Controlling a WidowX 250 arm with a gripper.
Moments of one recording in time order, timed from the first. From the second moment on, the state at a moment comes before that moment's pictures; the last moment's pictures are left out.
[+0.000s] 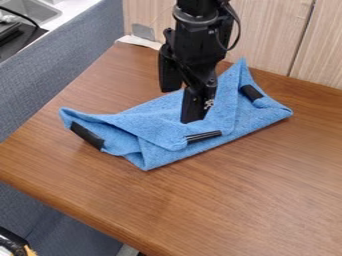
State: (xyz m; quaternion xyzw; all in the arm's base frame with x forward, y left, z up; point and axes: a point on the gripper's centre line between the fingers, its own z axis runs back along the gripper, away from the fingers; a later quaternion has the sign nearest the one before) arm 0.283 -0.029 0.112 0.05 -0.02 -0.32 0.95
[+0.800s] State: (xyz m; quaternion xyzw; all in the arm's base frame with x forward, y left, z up) arm 0.241 0.043 0.126 0.04 -0.03 -0.13 0.99
